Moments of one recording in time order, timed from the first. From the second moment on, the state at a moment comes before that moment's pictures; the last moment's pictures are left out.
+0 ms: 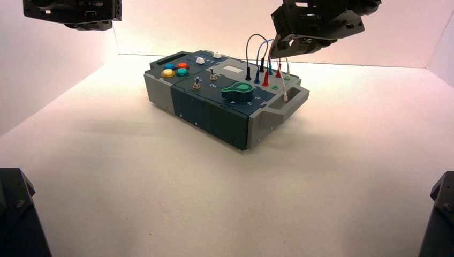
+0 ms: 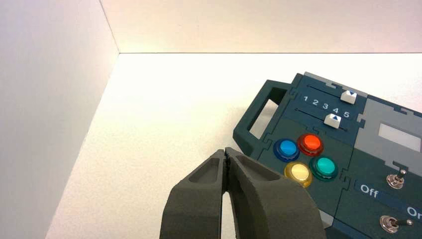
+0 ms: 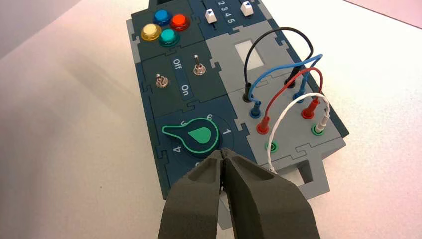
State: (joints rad) left arm -0.18 -0.25 1.08 -0.23 -0.30 0.20; right arm 0.66 -0.33 1.07 0.29 -0.03 -0.16
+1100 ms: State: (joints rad) left arm -0.18 -0.25 1.08 -0.23 -0.30 0.20; right arm 0.66 -0.33 1.07 0.29 0.00 -0.16
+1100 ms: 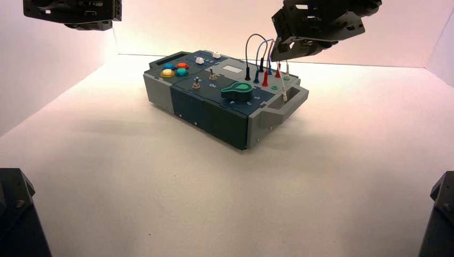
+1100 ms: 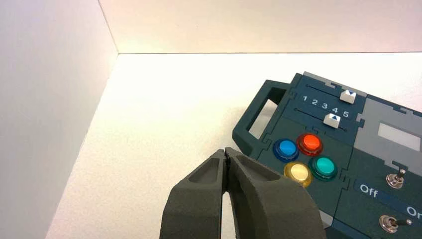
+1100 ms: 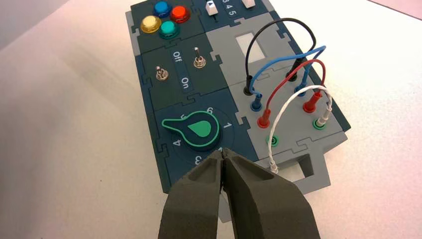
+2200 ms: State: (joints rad) left arm -0.18 -0.28 1.08 -0.23 -0.30 0.20; right arm 0.66 -0.30 1.07 0.29 -0.01 -0.16
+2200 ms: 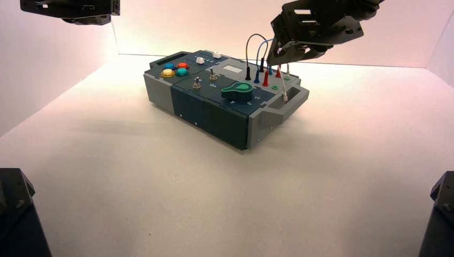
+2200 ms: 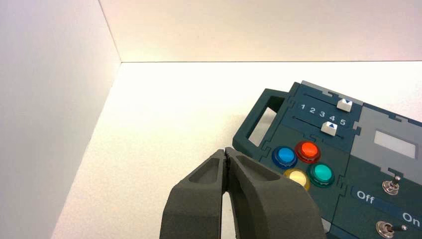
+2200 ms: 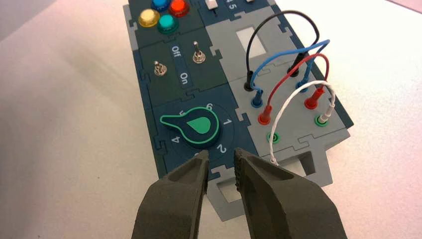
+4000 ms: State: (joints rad) left arm -0.18 -0.27 1.08 -0.23 -0.30 0.20; right arm 0.57 -0.07 0.89 0.28 0.01 -0.17
